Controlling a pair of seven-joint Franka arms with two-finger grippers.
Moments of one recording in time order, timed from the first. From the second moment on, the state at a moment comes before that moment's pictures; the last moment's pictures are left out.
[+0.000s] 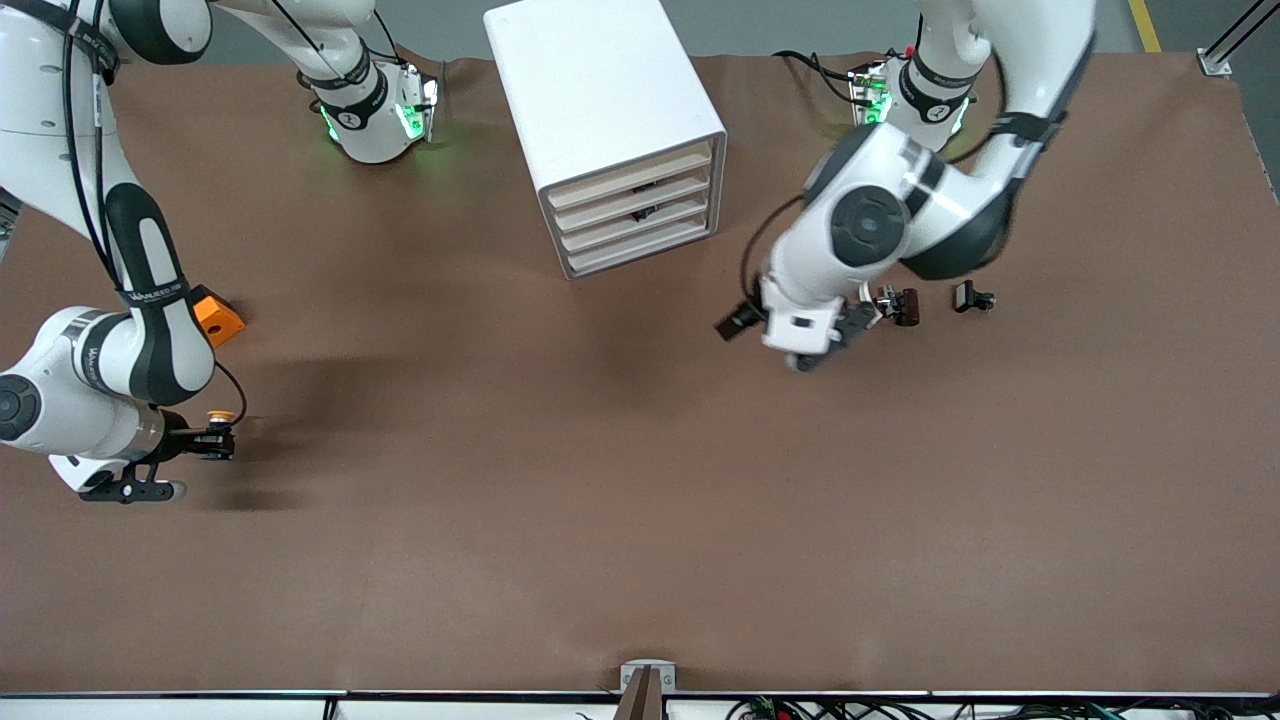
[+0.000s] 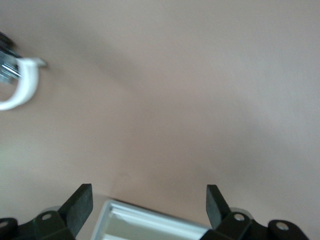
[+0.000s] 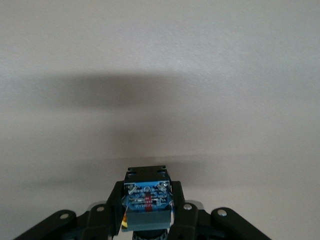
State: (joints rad) left arm -0.05 0.34 -0.51 -1.72 -0.06 1.90 -1.24; right arm -0.19 0.67 -0.07 -1.67 -0.03 2.27 -0.21
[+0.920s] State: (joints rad) left arm 0.20 0.24 -0.51 -1.57 0.23 1.61 -0.85; right arm -0.21 0.69 -0.07 -1.70 -0.03 2.31 -0.18
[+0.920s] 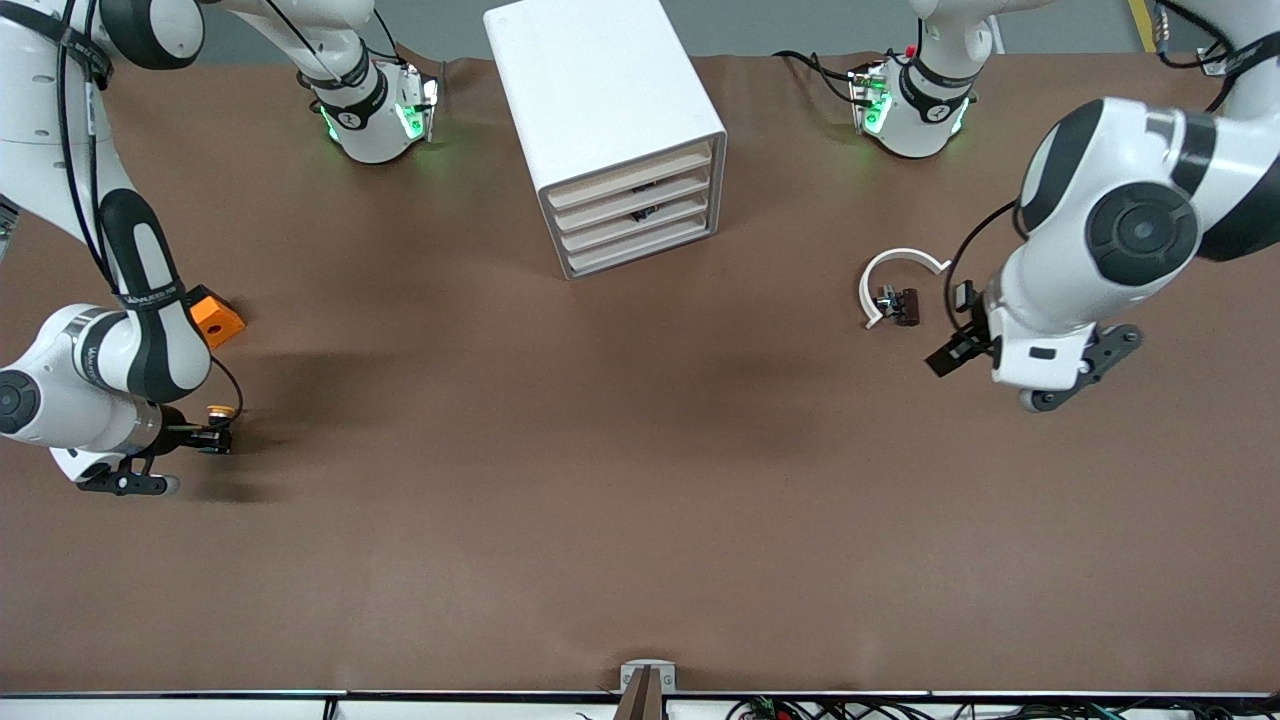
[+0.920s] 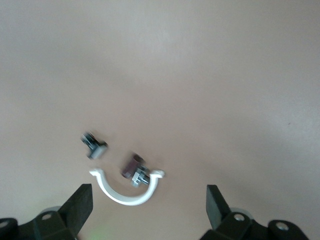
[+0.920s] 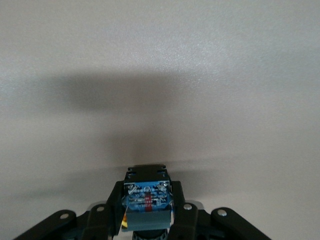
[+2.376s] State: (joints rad) left arm 0.02 -0.18 -0.12 -1.75 0.02 1.55 -0.13; right arm -0.10 0.55 -0.04 -1.57 -0.03 2.01 -0.01
